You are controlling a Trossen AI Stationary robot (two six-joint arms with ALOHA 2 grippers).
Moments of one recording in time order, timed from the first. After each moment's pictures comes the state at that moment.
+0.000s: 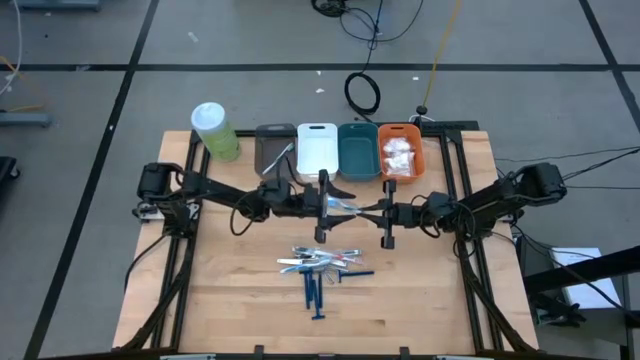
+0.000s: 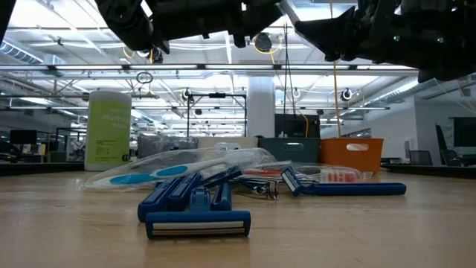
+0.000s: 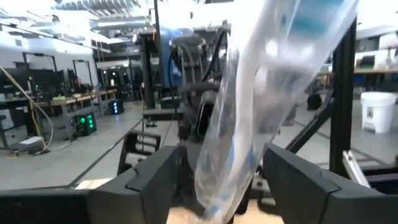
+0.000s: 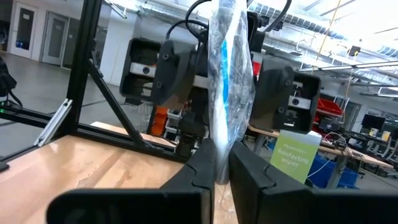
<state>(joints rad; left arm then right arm) 0.00 1.77 0.95 1.02 0.10 0.10 0.08 1.39 0.28 1.36 0.05 -0.28</state>
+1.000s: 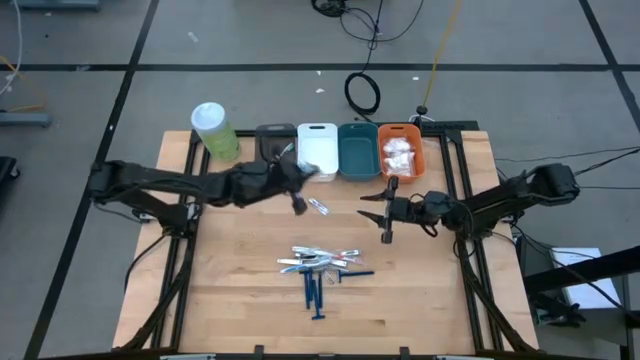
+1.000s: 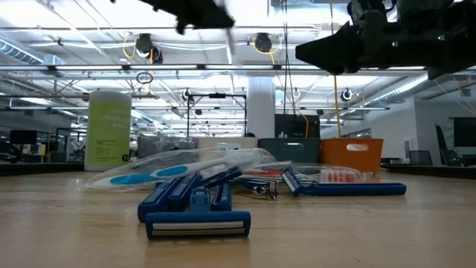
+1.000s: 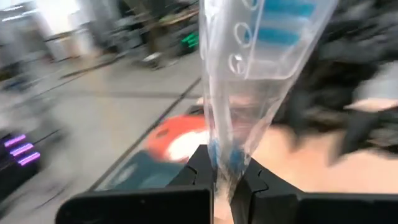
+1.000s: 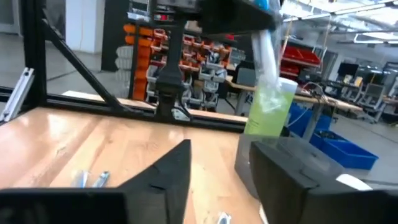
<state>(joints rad) 0.01 1.33 0.95 0.21 -0.42 0.11 0.07 1.26 0.28 1.05 0.19 -0.20</state>
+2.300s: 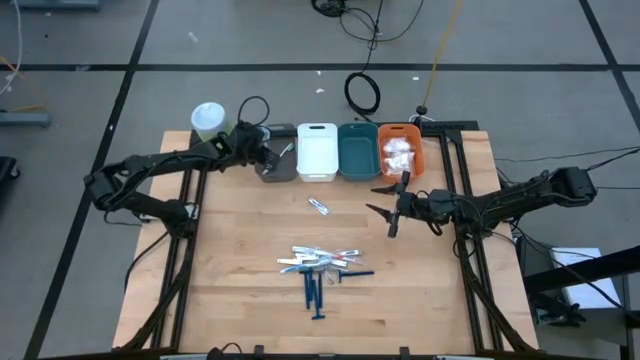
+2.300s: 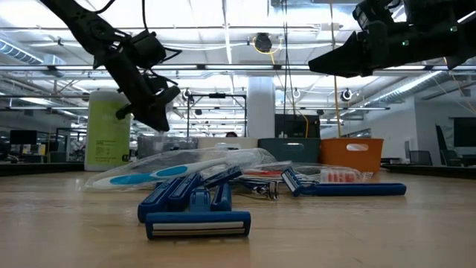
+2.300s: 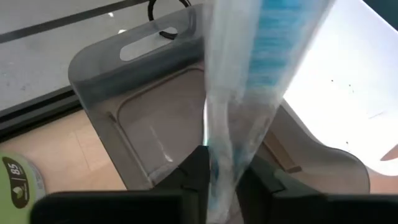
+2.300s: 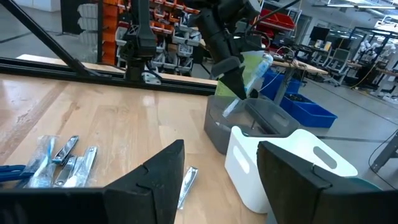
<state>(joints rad) 0.66 1.34 0.73 -0.16 -0.13 -0.34 0.07 1.02 0.28 0.68 0.34 -0.17</state>
